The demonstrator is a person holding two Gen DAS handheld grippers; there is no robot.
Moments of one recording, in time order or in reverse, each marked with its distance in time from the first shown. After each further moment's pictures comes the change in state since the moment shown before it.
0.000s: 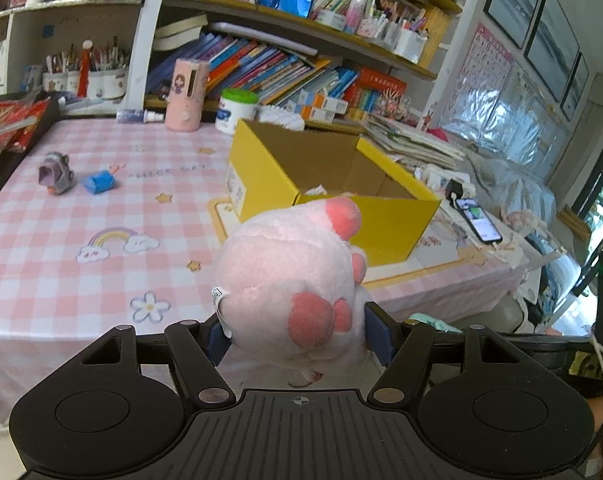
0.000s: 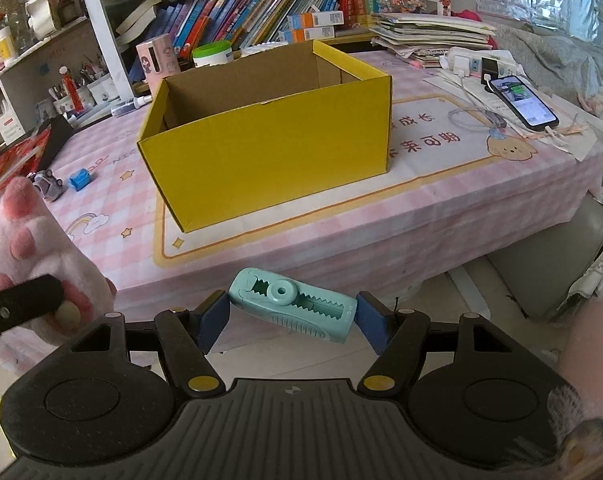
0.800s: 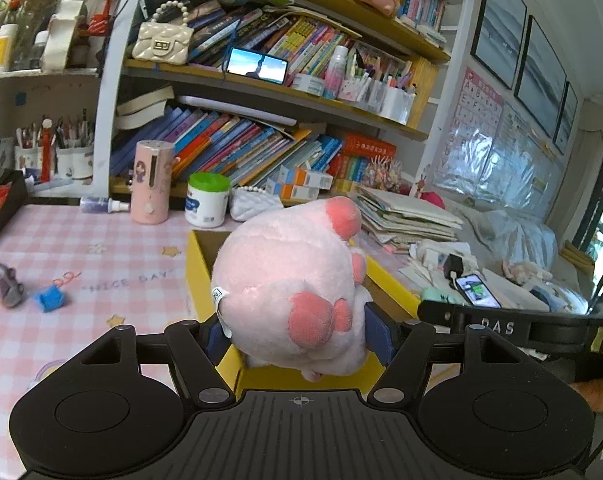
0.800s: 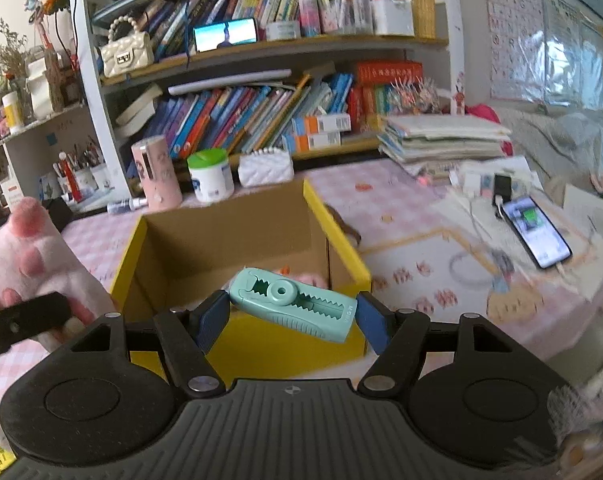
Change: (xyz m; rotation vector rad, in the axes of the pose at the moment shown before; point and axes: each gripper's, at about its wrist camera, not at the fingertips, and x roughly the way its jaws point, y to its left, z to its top) left arm 0.070 -0.042 0.087 0.048 -0.184 0.010; right arm 0.018 -0.043 0.134 -0.072 -0.256 0.052
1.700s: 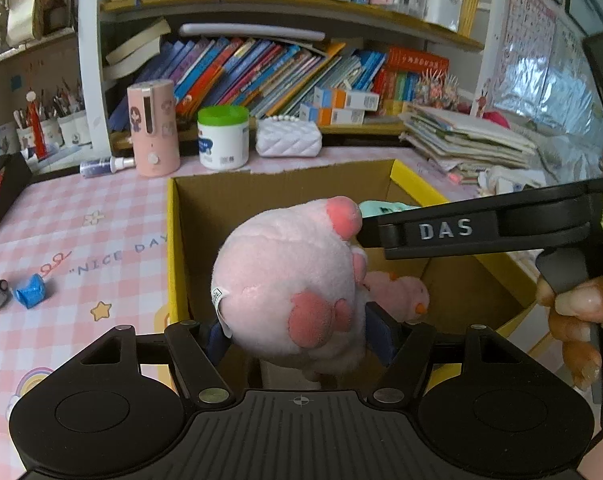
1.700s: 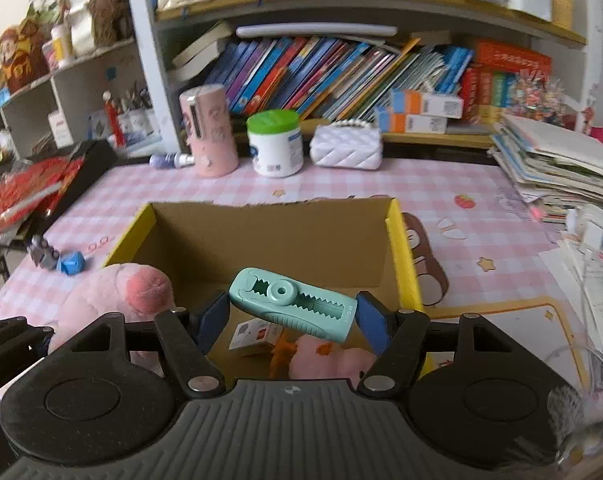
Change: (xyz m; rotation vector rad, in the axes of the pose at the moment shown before) left arm 0.120 -0.021 -0.004 0.076 0.230 0.191; right arm 0.146 0.009 0.056 -0.216 0.180 0.249
